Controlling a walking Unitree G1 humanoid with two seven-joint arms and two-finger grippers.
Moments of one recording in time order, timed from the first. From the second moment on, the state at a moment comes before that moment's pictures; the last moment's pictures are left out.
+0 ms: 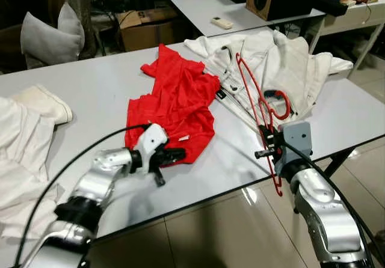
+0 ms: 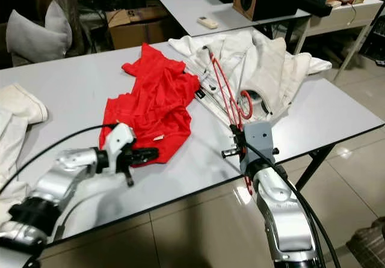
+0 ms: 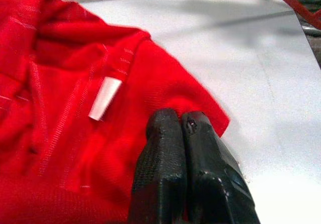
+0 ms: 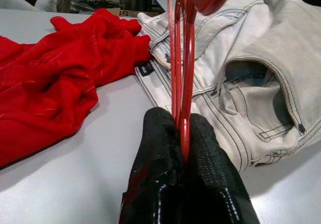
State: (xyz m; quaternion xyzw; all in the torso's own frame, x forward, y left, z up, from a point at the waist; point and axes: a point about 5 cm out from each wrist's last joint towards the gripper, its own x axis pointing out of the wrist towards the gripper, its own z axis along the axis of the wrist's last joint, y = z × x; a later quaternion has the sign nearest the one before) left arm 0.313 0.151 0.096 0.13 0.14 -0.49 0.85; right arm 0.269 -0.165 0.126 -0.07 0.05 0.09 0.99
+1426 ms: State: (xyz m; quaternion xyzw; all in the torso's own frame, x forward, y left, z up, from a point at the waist) left arm 0.371 0.195 0.109 -0.39 0.24 -0.02 0.89; right arm 0.270 -0.162 0.126 -0.06 0.05 0.09 0.99
